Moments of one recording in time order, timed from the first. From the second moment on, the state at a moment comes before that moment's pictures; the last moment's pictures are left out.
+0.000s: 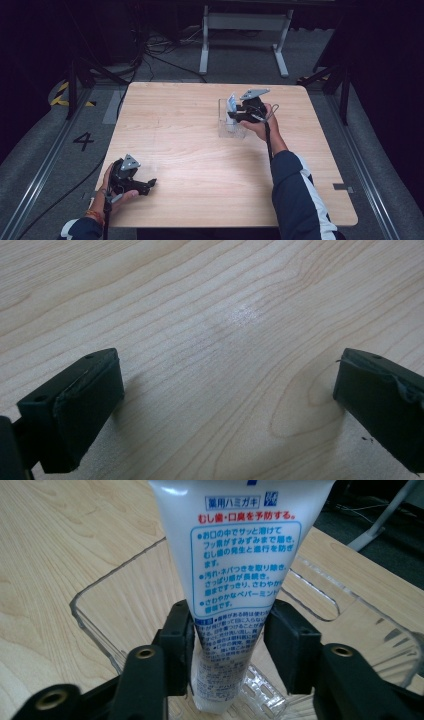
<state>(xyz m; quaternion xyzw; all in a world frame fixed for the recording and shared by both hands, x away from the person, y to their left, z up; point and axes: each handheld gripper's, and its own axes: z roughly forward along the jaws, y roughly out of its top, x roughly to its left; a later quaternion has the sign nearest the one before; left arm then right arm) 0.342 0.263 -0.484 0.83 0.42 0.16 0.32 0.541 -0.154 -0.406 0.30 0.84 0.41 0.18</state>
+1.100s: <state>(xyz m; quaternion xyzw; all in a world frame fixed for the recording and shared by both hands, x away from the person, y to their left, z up) 0.342 0.263 -0.483 0.83 0.42 0.16 0.32 0.510 -0.158 -0.375 0.28 0.85 0.39 0.20</state>
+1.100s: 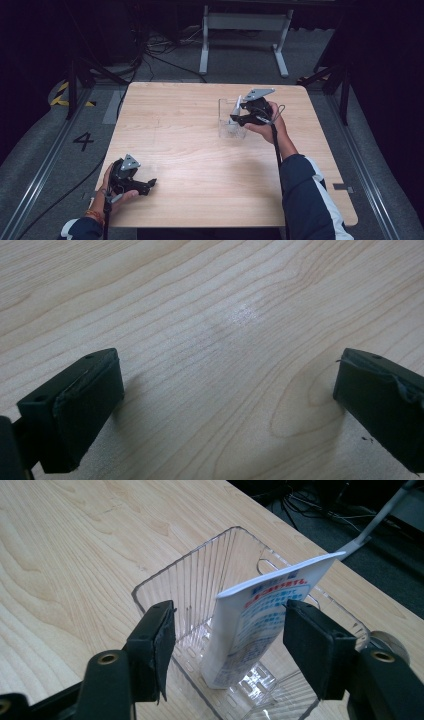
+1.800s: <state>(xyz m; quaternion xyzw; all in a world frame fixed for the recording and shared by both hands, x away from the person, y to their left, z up) 0.342 0.263 -0.483 0.83 0.42 0.16 0.32 0.476 -0.162 -0.367 0.25 0.87 0.35 0.23</state>
